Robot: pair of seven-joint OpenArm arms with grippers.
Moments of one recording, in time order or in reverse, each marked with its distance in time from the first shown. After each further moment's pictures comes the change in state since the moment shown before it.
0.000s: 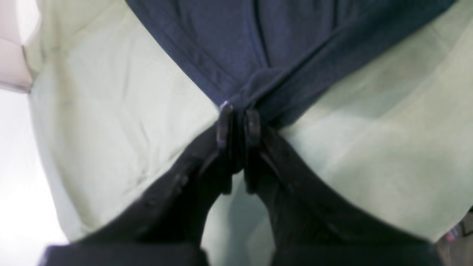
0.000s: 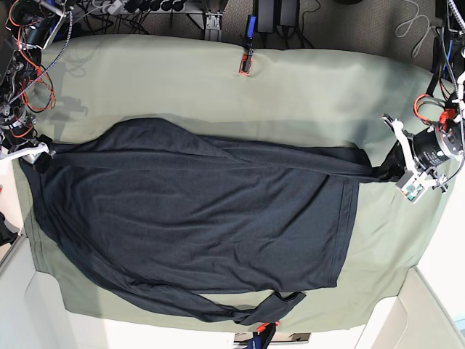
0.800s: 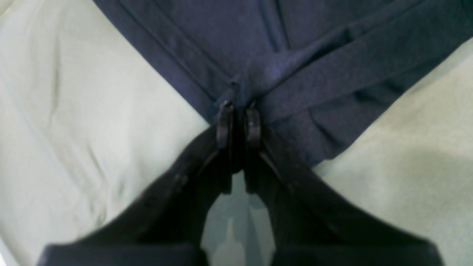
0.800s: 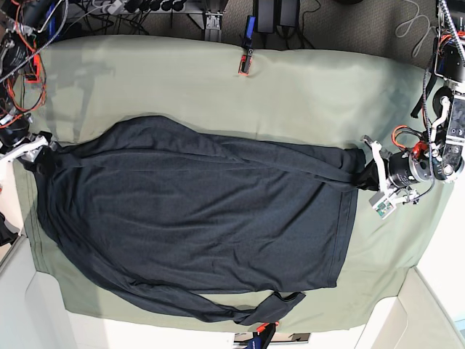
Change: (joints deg) left arm -18.3 0.7 20.5 -22.9 5.1 -0.2 -6.2; right arm -7.5 0.0 0.0 20.4 13.8 6.3 -16.5
